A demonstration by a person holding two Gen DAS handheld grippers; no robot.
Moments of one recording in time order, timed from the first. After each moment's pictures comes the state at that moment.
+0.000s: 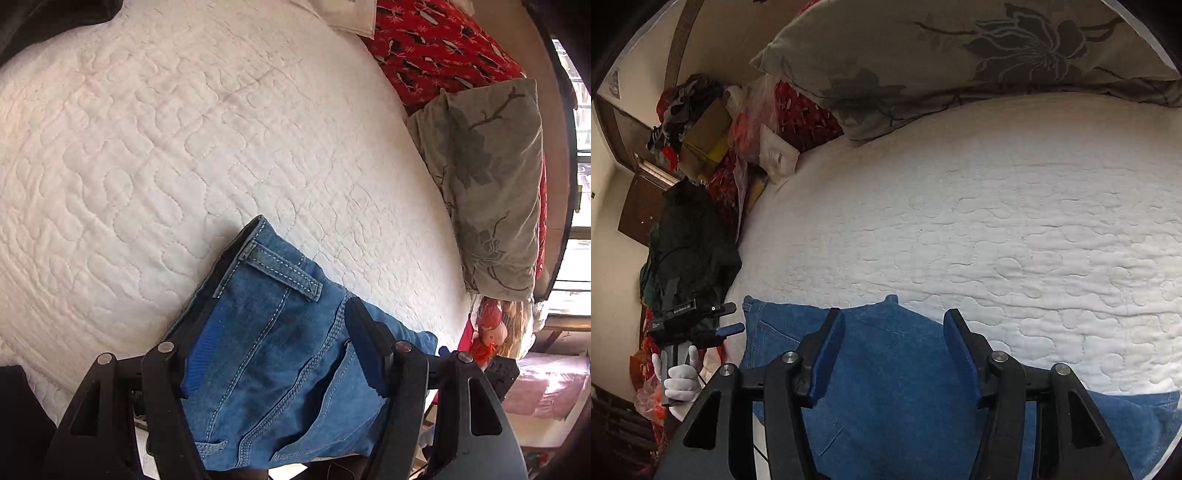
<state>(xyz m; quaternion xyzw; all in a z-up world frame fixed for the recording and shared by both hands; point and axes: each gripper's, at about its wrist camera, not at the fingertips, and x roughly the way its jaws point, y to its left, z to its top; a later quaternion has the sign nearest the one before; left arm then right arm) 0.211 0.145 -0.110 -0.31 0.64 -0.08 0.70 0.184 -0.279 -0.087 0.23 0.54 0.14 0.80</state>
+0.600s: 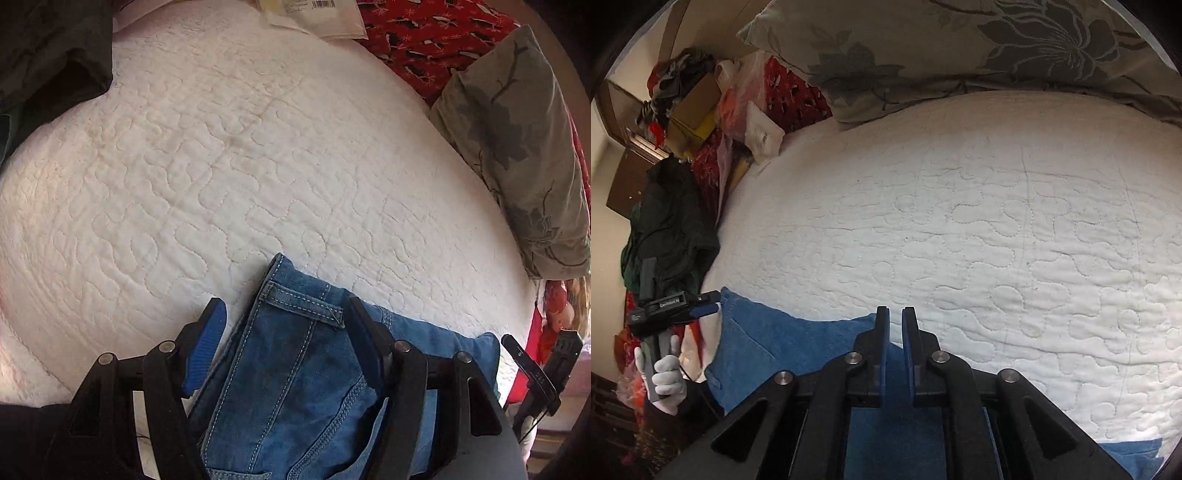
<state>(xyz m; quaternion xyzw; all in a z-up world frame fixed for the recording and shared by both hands) 0.234 0.125 -0.102 -0.18 0.63 -0.02 0.75 0.184 -0.292 -0.088 0.20 0.55 0.14 0.80</state>
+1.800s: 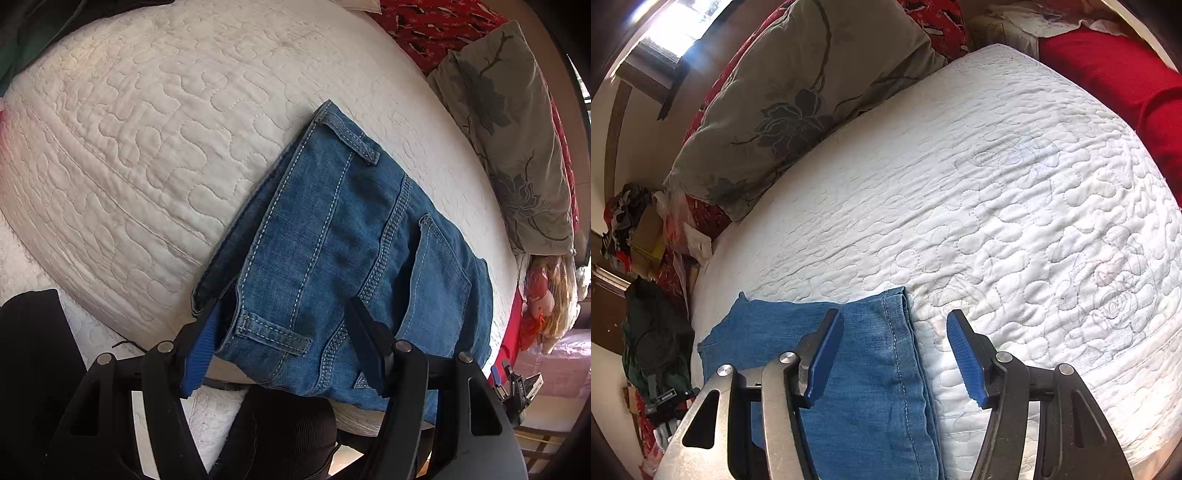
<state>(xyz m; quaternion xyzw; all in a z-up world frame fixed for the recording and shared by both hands) 0.130 0.120 -0.106 -0.22 0.65 -0.03 0.73 -0.015 -0.484 -0.095 0.36 0.46 -0.06 0.81</state>
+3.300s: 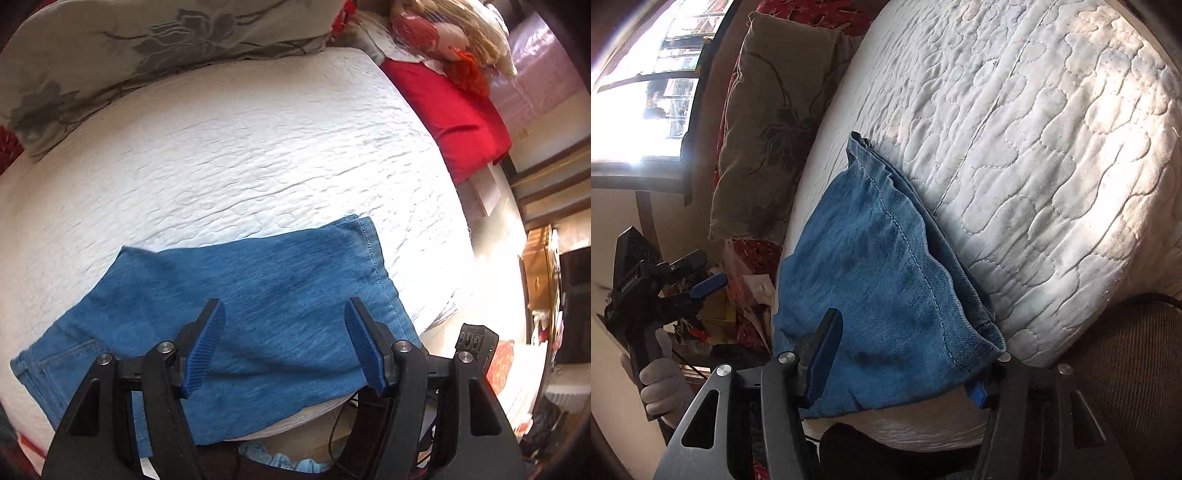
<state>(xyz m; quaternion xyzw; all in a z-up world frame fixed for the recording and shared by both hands) 0.098 -0.313 -0.001 0.19 0.62 -0.37 0.67 -0.158 -0.408 -0.172 0.58 0.33 -0.04 0.74</state>
